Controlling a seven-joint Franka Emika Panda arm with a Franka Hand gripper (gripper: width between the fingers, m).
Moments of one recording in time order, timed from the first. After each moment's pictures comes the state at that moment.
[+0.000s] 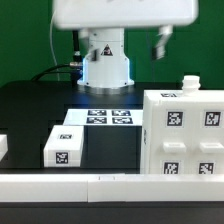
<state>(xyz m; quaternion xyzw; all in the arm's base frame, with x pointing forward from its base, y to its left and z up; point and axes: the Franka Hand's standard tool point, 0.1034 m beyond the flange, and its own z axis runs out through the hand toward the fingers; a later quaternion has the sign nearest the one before) 0.561 -0.051 0.143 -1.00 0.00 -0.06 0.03</state>
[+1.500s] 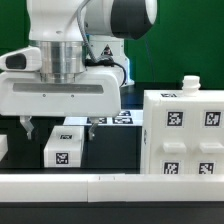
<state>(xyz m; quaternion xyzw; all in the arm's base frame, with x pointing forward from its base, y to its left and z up) 0.533 -0.111 0.028 -1.00 0.02 -0.01 -0.01</state>
